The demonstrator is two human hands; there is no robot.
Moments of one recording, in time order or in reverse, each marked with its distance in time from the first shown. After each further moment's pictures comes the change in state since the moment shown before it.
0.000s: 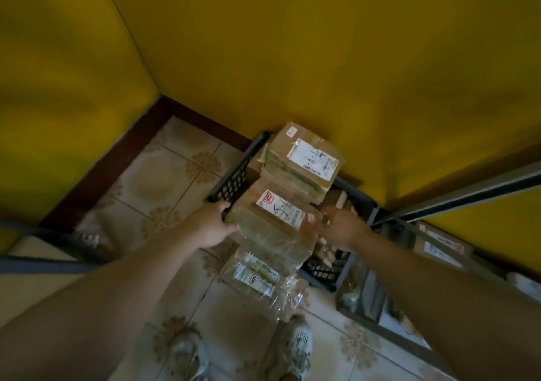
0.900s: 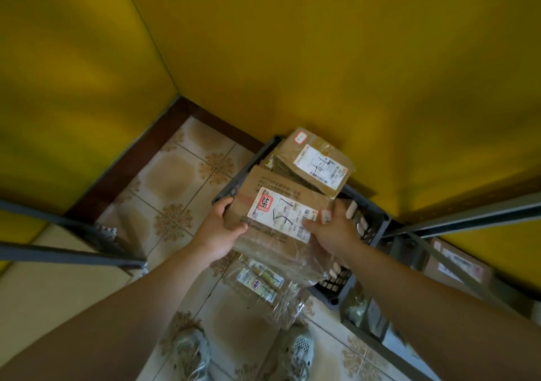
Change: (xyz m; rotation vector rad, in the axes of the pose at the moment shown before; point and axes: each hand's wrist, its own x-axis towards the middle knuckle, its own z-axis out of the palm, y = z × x) left_hand -0.002 0.022 0.026 -0.611 0.152 -0.069; right_hand 0.033 0.004 0.022 0.766 0.123 0.140
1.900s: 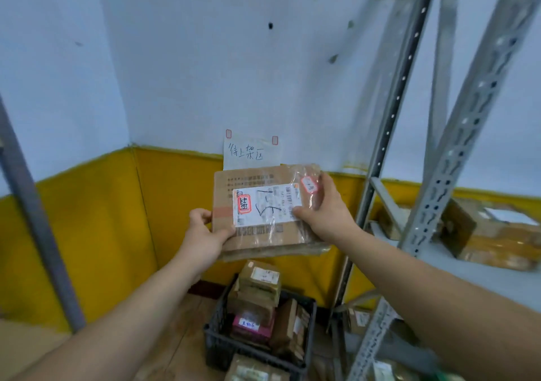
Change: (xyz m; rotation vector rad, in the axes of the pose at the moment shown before) left_hand -0.468 0.130 -0.193 -0.265 0.199 0.736; right_hand -0.587 -0.134 -0.113 0.086 0.673 -0.723
